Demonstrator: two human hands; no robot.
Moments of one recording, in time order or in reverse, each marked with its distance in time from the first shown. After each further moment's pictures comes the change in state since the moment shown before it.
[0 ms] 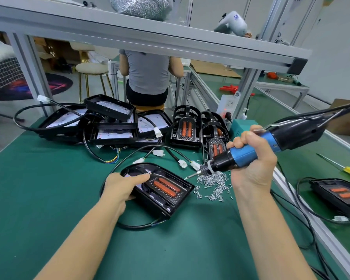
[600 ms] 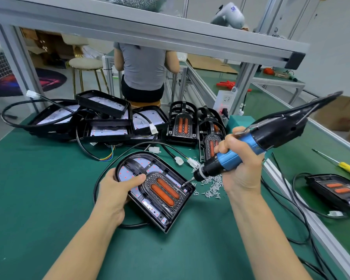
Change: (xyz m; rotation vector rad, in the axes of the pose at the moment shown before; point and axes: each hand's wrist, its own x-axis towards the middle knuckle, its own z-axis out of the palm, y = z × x) left_hand -0.018 -0.013 0.004 -0.311 -0.114 0.178; right_hand -0.003 0.012 -0.012 -0.178 -0.134 -0.021
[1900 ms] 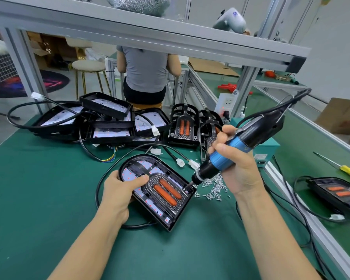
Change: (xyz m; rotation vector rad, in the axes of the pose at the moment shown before) left_hand 0.005 -0.003 0.003 0.006 0.043 0.003; right_hand 0.013 0.002 -0.014 -0.035 -0.292 0.216
